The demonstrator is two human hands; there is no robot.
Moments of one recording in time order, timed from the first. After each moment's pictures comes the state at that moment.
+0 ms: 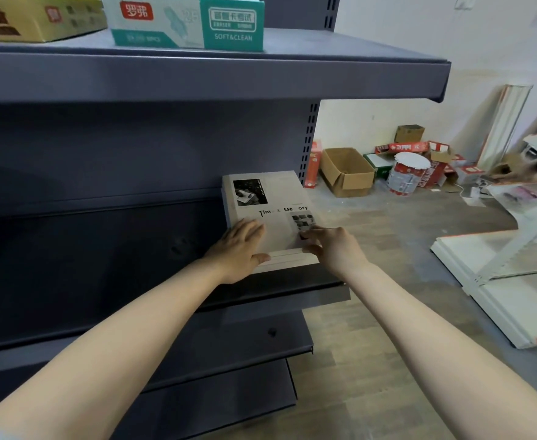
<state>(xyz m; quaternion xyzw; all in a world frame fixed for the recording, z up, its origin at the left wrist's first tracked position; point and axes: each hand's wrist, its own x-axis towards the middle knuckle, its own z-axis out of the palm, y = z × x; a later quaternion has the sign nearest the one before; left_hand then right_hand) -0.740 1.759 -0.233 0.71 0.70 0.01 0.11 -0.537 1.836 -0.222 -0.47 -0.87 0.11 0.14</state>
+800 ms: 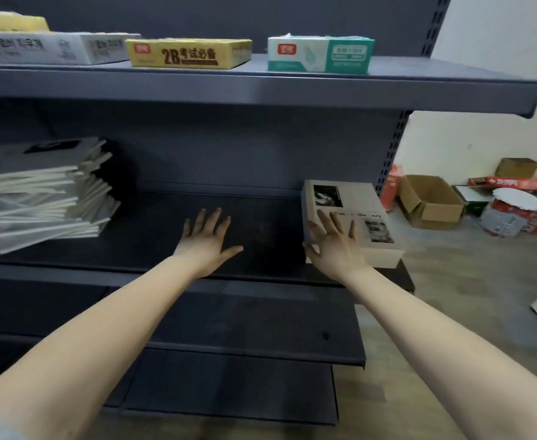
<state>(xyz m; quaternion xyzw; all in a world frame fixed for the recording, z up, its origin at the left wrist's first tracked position) -0.830 1.599 -0.208 0.51 0.86 -0.02 0.00 -0.622 1.768 -0.224 -0.34 -0.94 0.02 0.10</state>
